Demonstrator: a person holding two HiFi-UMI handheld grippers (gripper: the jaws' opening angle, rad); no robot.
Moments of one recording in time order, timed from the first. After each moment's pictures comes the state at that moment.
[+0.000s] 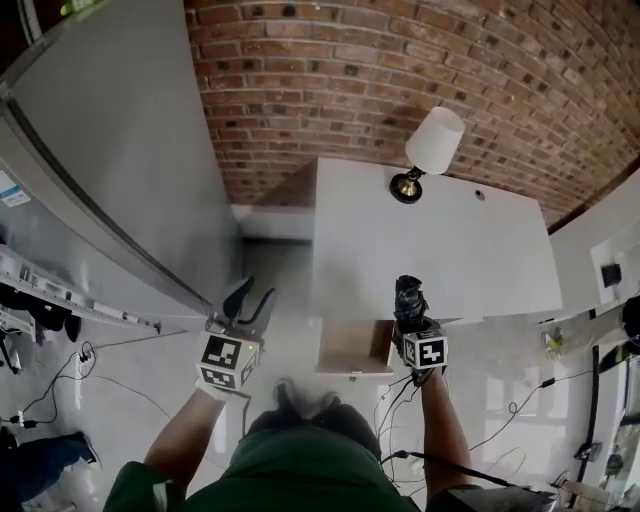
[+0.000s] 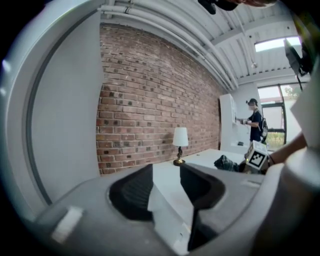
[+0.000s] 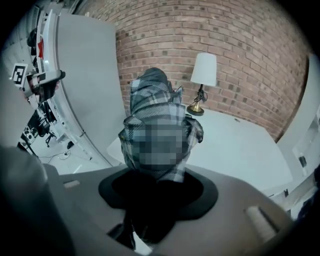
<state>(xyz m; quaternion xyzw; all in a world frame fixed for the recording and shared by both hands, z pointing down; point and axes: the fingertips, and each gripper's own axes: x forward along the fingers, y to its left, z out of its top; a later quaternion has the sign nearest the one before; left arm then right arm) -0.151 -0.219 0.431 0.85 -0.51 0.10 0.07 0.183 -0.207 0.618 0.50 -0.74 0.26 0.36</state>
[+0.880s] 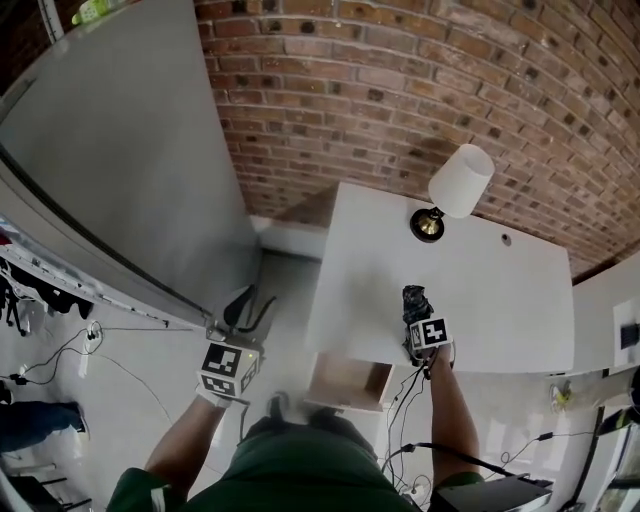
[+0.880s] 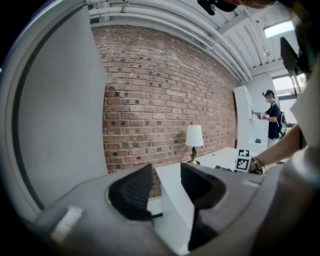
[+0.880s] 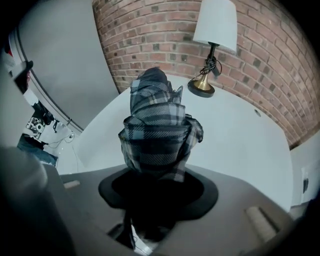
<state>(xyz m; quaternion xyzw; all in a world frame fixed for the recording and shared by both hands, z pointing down) -0.117 -0.290 0.425 0.80 -0.58 0.12 0.06 0.251 -0.355 0.695 0.41 -0.71 0.32 0.48</state>
